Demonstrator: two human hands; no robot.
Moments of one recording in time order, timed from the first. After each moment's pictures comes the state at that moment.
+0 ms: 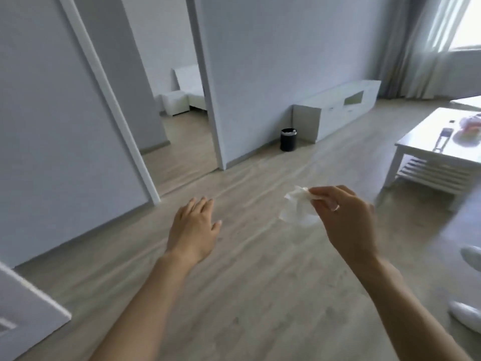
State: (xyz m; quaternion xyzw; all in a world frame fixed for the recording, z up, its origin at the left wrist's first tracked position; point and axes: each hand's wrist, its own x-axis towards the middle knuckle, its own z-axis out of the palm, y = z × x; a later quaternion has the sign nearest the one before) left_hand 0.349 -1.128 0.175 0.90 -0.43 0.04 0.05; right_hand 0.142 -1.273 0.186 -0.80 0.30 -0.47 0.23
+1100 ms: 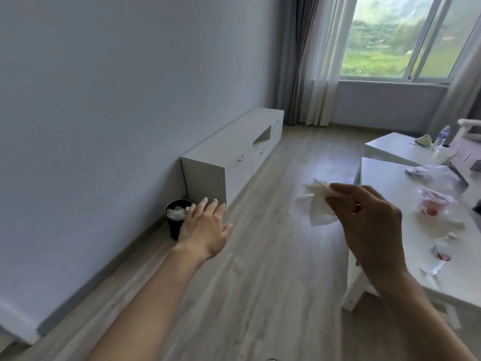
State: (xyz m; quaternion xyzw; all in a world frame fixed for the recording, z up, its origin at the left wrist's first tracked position) left_hand 0.820 -2.538 0.155 0.77 -0.64 0.01 0.03; right_hand 0.564 -2.557 0.208 -0.74 0.47 -0.48 0.05
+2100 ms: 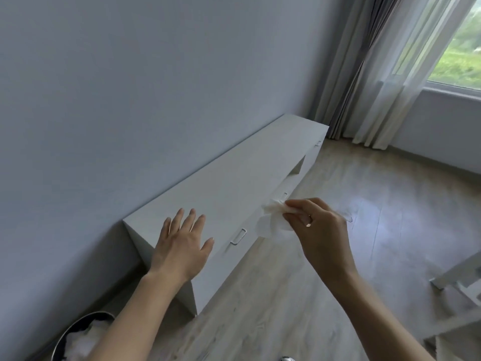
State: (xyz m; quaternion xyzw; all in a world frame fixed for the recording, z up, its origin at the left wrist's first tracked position) left_hand 1.139 -3.494 0.074 0.84 -0.53 -0.05 0.02; right_hand 0.929 -3.592 0.128 -0.80 0.39 -0.41 0.21
